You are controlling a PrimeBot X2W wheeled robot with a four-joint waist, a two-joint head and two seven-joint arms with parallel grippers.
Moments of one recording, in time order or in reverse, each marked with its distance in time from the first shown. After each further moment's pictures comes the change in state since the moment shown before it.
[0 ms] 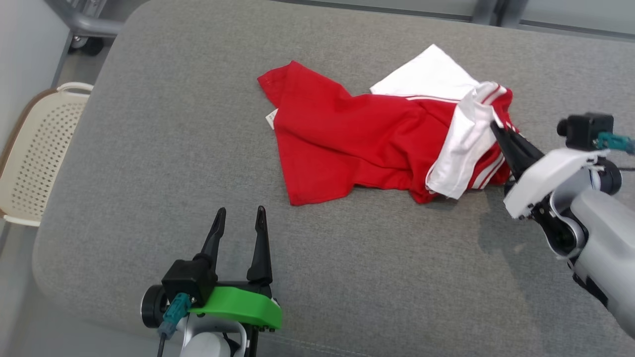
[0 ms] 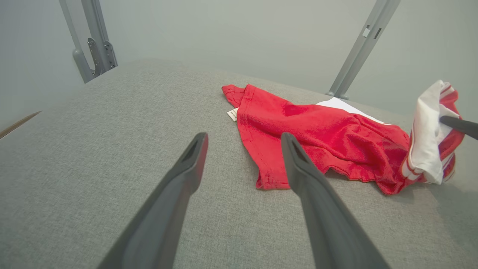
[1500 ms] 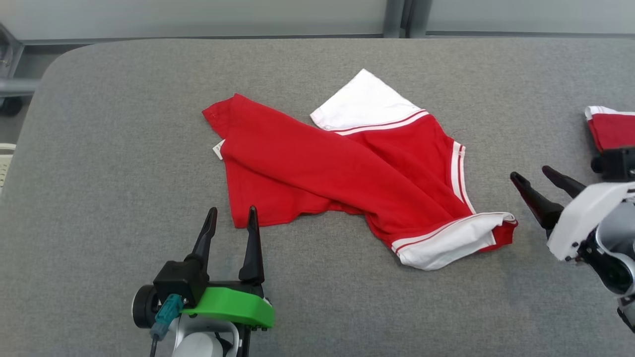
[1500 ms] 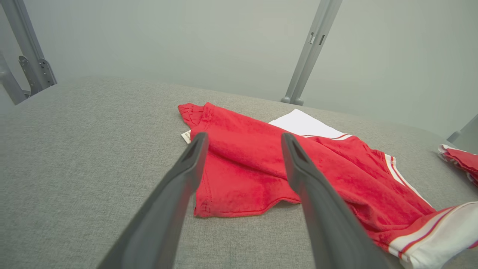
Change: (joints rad) left arm 0.012 0.001 0.040 -0.003 0.029 -0.022 0.000; right arm 0.457 -0.052 -0.548 -0.470 -0.282 -0.001 0.459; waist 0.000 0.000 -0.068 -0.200
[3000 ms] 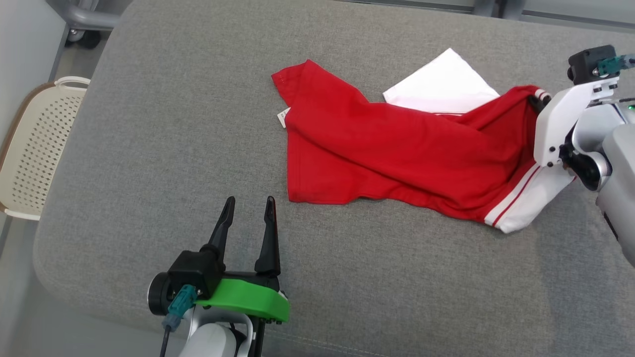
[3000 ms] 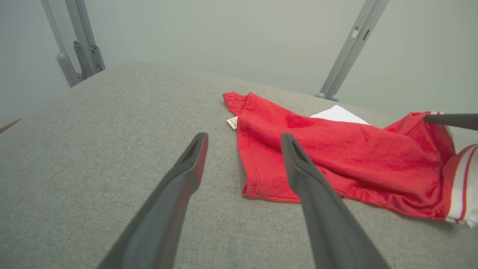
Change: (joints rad) left arm -0.040 0.000 -0.064 -0.008 -0.034 0.013 0.000; right arm -0.586 0.112 0.244 0.629 -0.157 0.000 0.036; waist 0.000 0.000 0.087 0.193
